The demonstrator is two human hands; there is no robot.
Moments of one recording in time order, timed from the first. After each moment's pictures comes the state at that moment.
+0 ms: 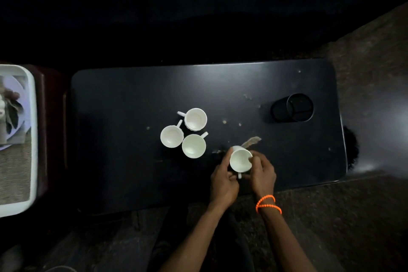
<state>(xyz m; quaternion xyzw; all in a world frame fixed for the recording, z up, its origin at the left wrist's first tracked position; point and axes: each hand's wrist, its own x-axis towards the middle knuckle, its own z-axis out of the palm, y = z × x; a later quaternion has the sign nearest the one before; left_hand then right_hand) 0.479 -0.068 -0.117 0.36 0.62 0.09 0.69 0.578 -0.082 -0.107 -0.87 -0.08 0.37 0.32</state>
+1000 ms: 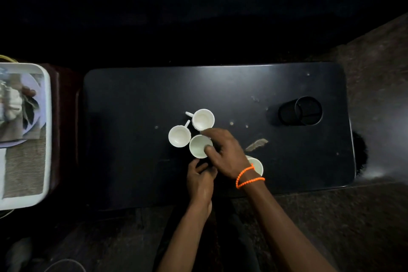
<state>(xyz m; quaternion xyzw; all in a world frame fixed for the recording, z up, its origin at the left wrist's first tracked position) 0.429 -0.046 -0.112 0.04 0.71 0.26 0.65 0.529 0.003 -0.086 -0.69 -0.55 0.43 0.19</state>
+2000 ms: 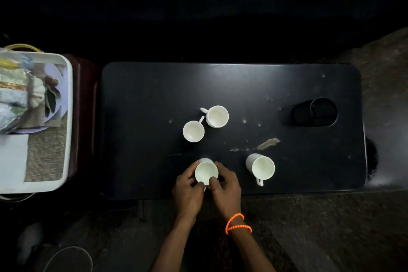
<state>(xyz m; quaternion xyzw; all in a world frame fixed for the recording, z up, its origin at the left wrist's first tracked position) 0.352 -0.068 -0.095 0.23 0.74 0.19 0.61 0.446 -0.094 -0.098 -0.81 -0.20 0.48 0.28</state>
